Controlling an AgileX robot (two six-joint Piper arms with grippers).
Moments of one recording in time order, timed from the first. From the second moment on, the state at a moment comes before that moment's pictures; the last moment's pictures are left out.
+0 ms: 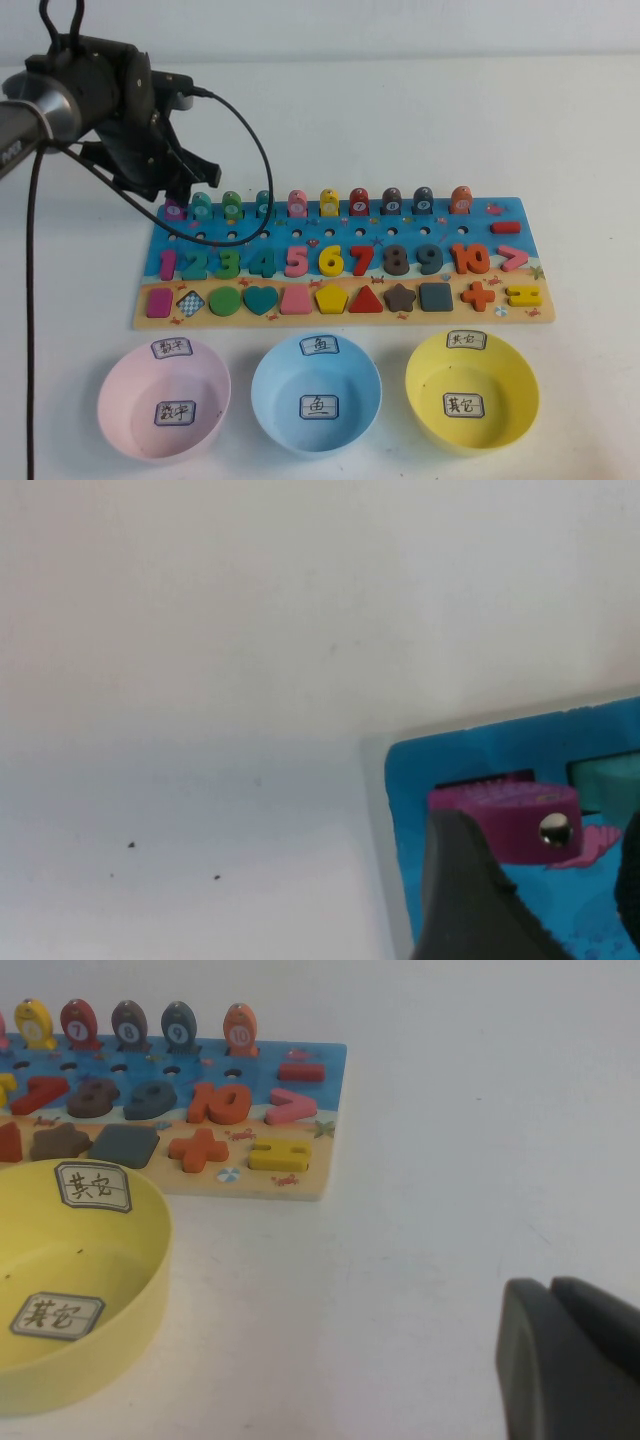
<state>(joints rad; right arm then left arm) 0.12 -0.01 0.03 0.12 0.36 -0.05 -0.26 2.14 -1.80 0.12 0.91 -0.10</state>
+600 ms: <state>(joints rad) 0.12 -0.01 0.03 0.12 0.36 -0.05 -0.25 2.16 -1.80 0.13 0.87 -0.09</state>
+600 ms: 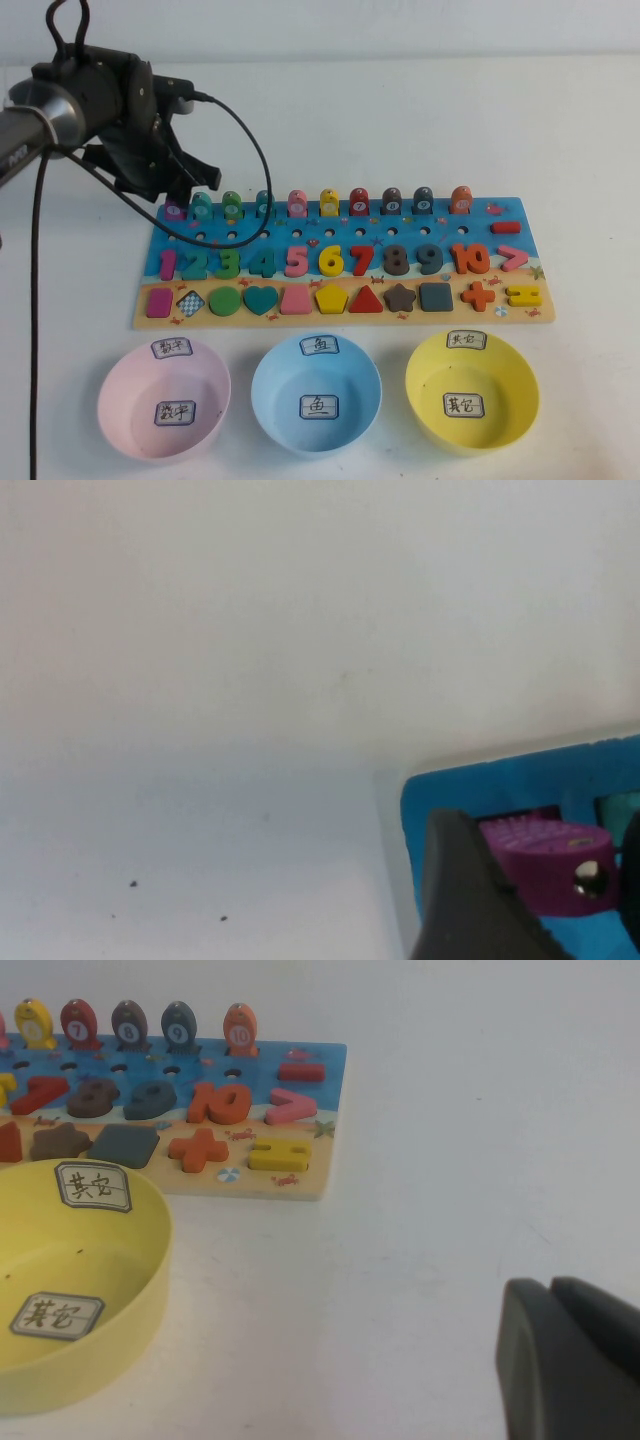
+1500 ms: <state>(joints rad) 0.12 -0.01 0.03 0.12 0.36 -0.05 -0.25 2.18 -1.80 0.13 0.84 -0.09</state>
